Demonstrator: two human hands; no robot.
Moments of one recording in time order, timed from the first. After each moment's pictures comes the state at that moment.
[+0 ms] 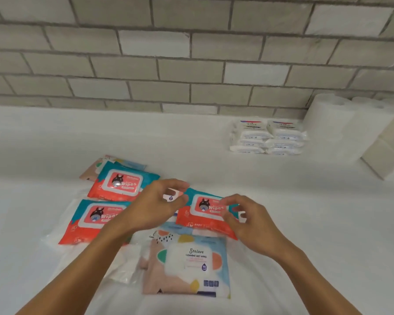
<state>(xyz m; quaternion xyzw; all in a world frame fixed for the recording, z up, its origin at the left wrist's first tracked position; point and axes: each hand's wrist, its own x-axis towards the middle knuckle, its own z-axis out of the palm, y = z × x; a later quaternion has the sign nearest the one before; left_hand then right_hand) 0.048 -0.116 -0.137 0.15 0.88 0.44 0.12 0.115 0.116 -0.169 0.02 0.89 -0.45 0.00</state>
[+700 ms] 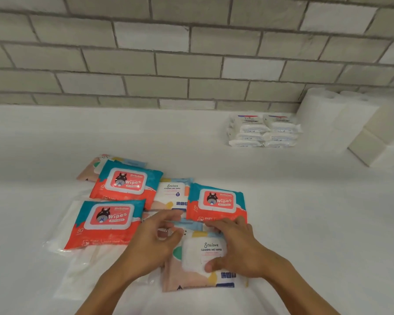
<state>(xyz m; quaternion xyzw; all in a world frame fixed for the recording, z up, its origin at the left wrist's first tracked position) 0.096 -0.159 -0.192 0.09 0.84 0.52 0.14 0.144 0.054 -0.187 0.01 0.95 -0.27 0.18</state>
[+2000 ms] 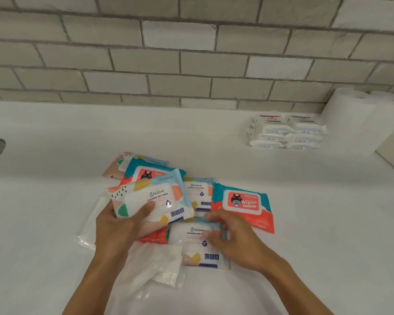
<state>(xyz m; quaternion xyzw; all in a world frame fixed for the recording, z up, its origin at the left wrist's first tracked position) 0.069 -0.234 -0.185 -0.18 0.69 0.70 -0.02 0.115 0.003 -0.204 -0.01 0.90 -0.43 0.08</state>
